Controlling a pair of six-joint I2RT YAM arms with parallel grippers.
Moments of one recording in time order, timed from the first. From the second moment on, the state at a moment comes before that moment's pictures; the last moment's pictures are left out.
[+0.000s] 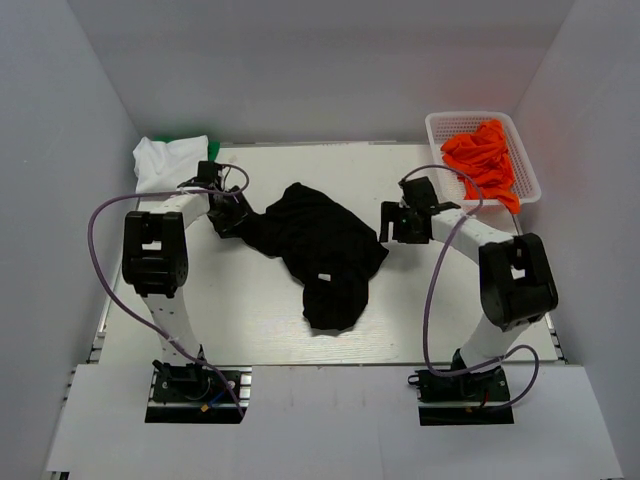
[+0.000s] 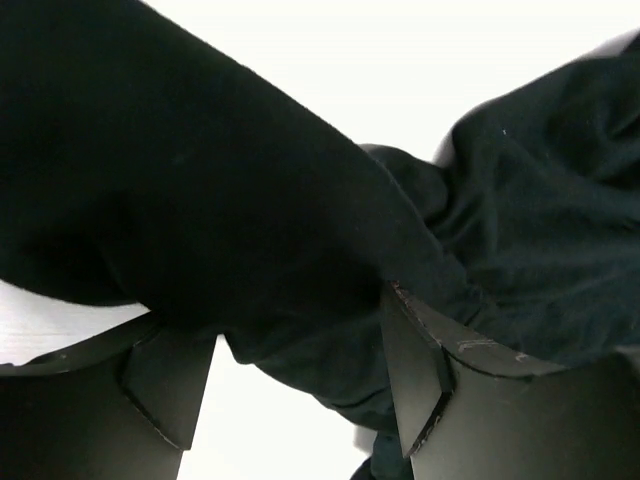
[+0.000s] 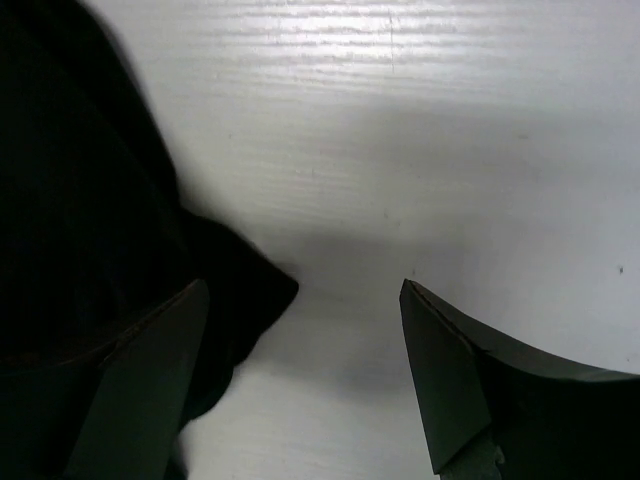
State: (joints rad) left arm -0.05 1.98 1.35 -0.50 0.23 -0.59; right arm 0.32 1.68 1.05 -0.36 -0.05 0.28
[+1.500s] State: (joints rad) left arm -0.07 1.24 1.47 -0.43 -0.02 -0.57; right arm 0.48 1.07 1.21 -0.40 0.54 0.33
